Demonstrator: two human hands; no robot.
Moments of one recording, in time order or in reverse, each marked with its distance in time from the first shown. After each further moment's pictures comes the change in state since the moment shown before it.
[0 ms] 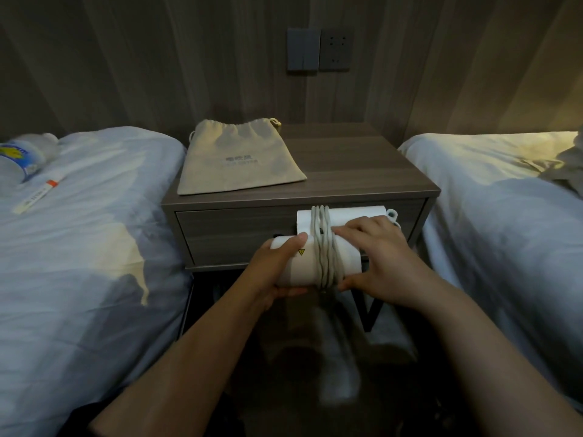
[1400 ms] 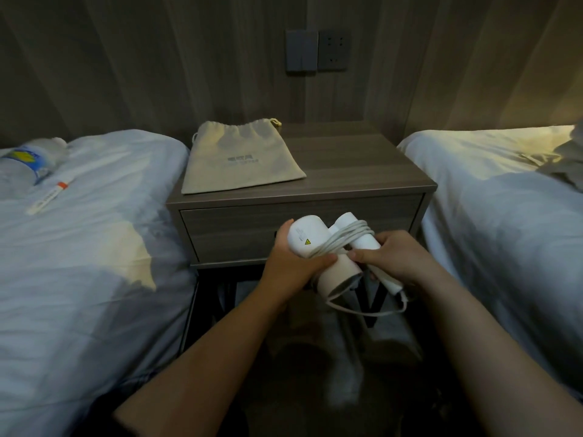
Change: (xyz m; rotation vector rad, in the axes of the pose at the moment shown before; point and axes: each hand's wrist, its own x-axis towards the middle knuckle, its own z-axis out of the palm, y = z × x) left_hand -0.001 -0.023 0.018 0.202 0.041 0.357; right_hand -0.002 0.009 -0.001 0.705 -0.087 0.671
